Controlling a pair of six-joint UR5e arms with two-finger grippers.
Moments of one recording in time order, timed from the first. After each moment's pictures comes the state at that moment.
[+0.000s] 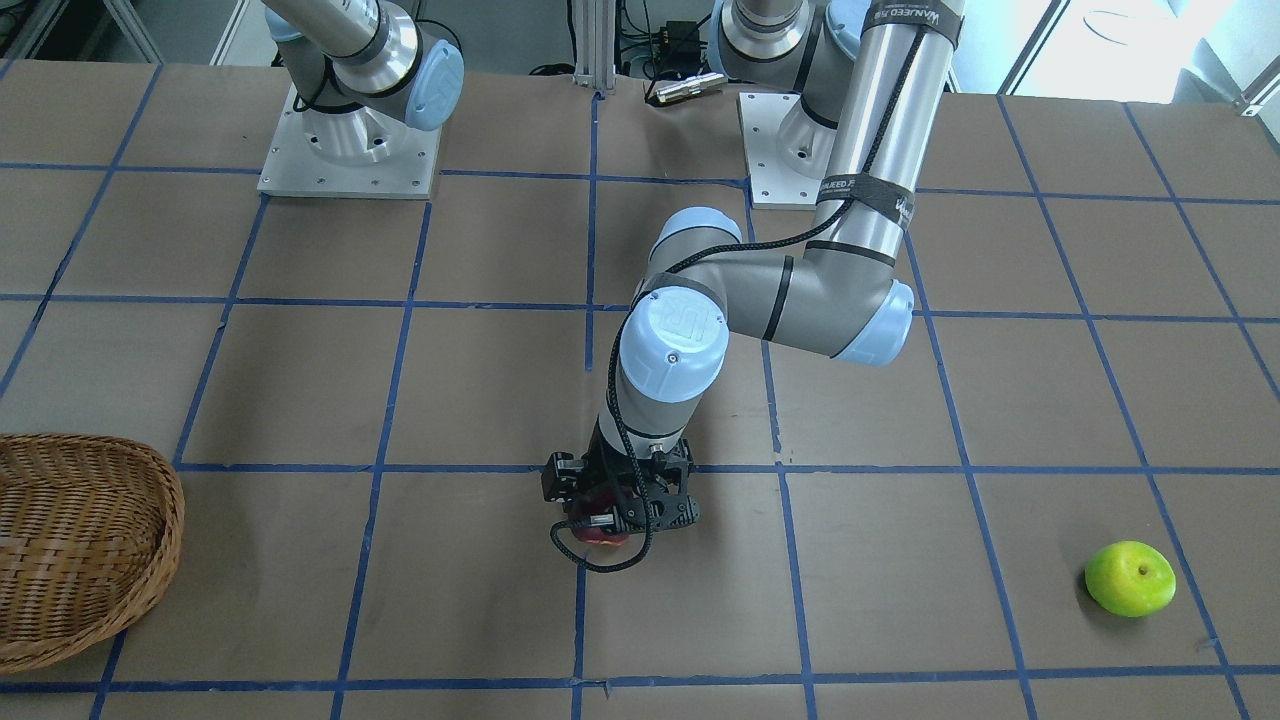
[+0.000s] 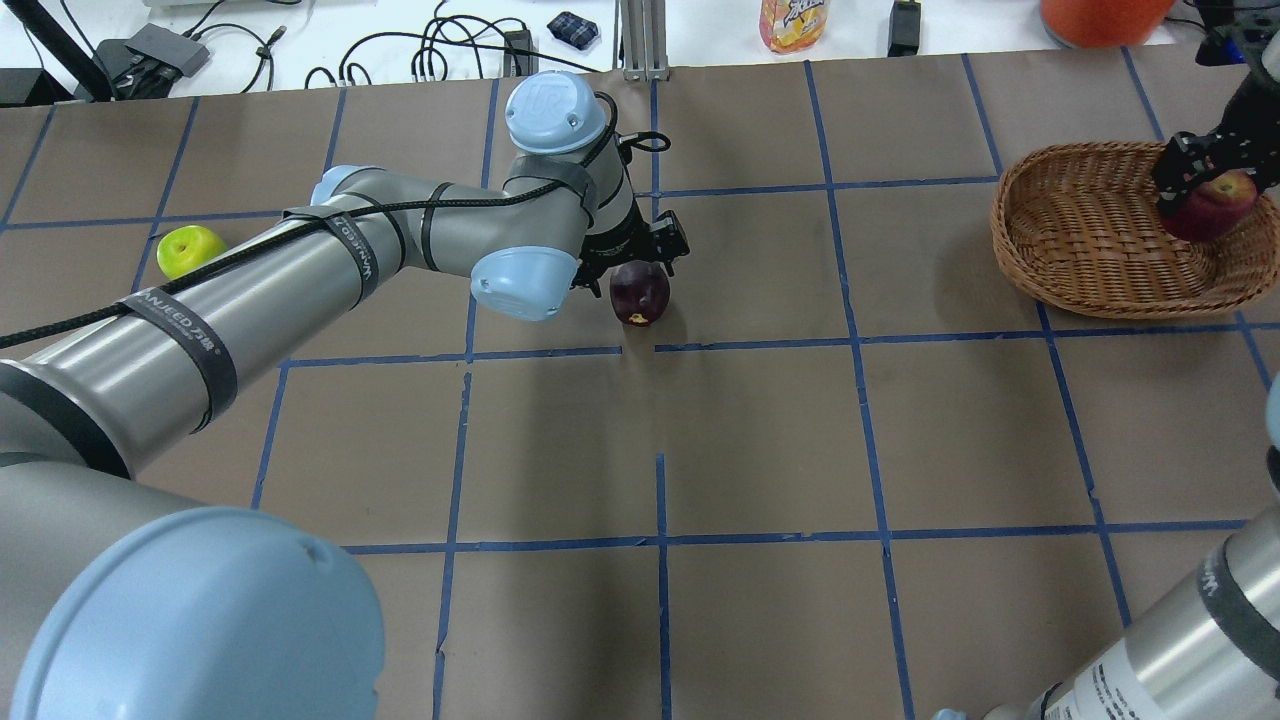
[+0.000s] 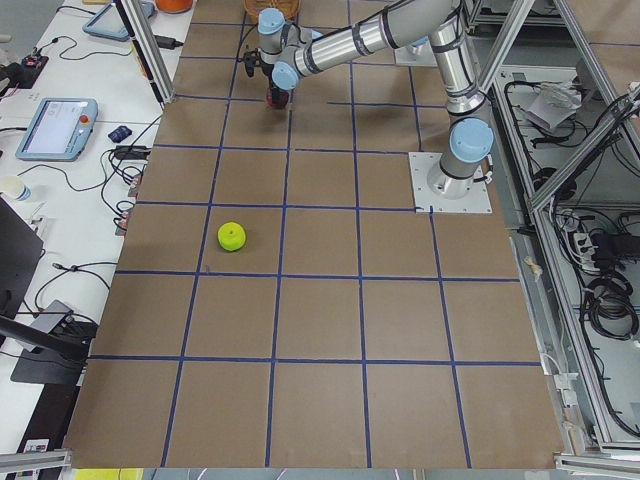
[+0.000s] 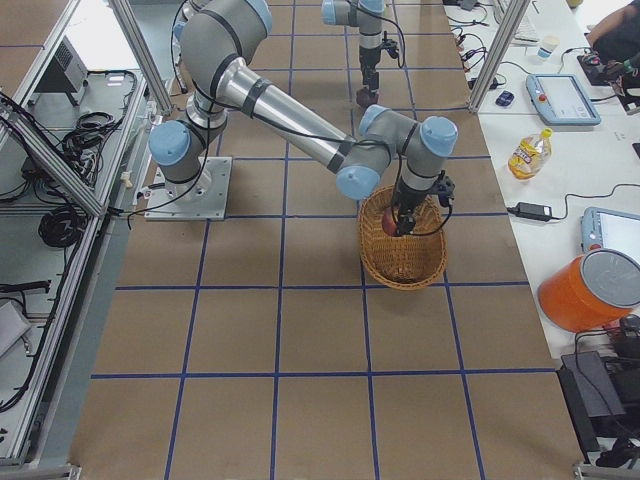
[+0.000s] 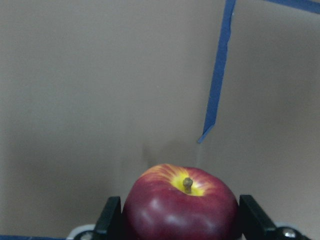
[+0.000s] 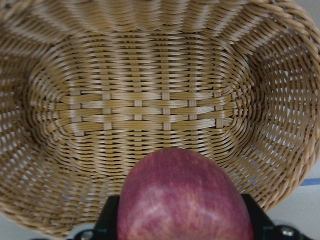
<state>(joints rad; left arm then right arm) -1.85 -2.13 -1.57 -0.88 1.45 -0.48 1.05 -1.04 1.37 -1.86 -1.69 -0.51</state>
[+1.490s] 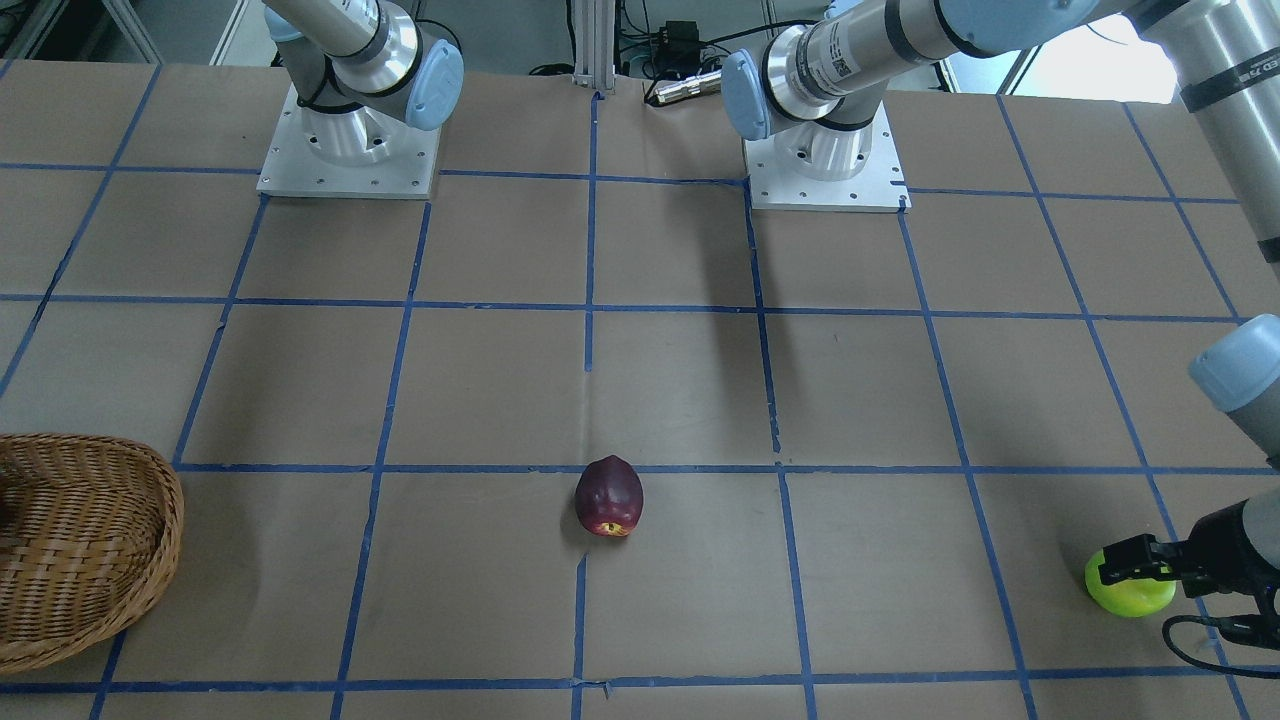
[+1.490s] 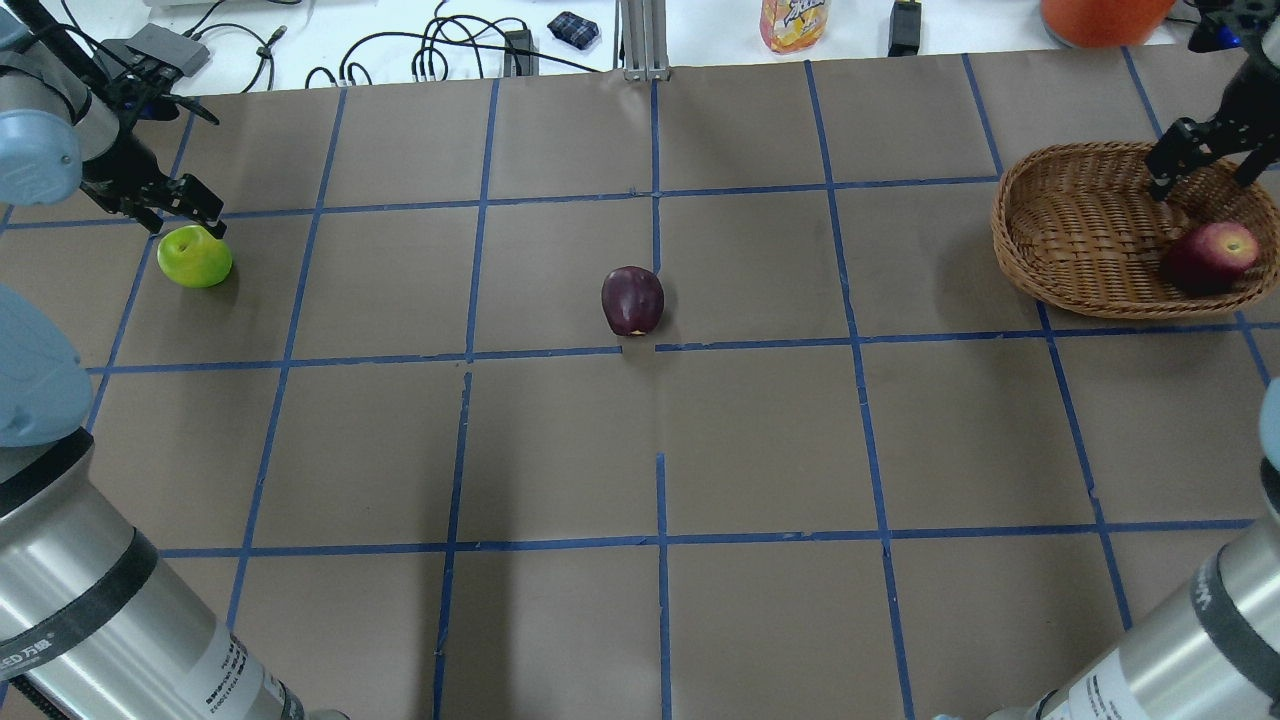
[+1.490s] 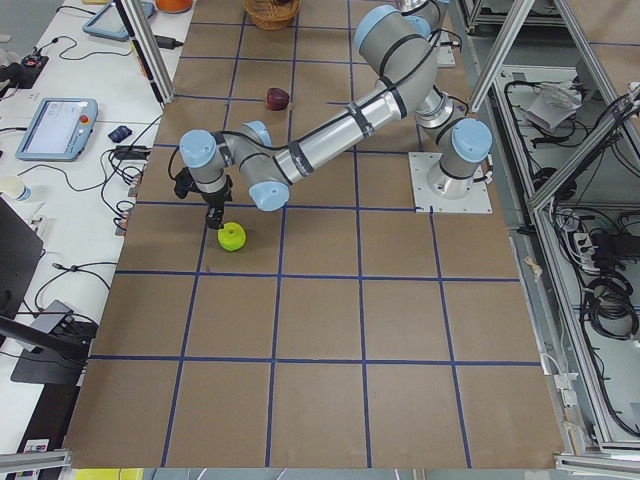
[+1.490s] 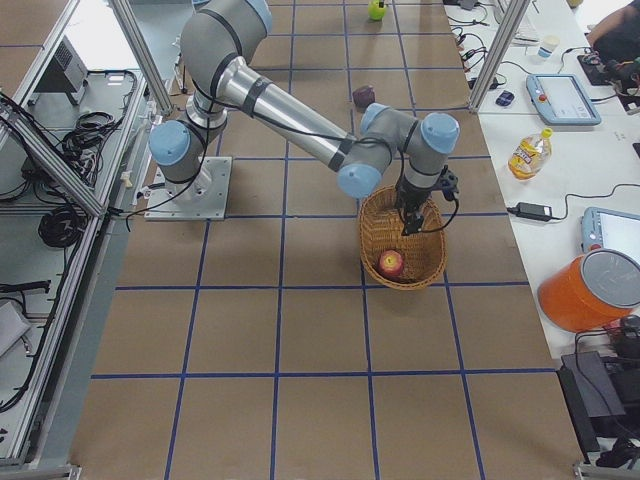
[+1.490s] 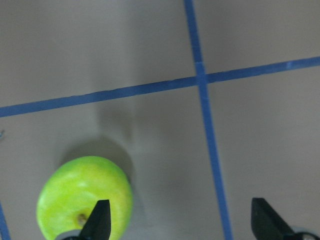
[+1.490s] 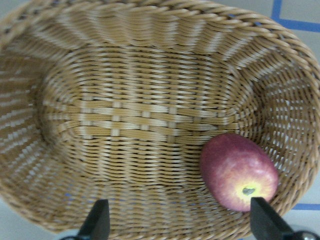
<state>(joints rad) -1.08 -2.27 -1.27 -1.16 1.58 0.67 1.13 -1.10 1.36 -1.80 -1.66 -0.55</state>
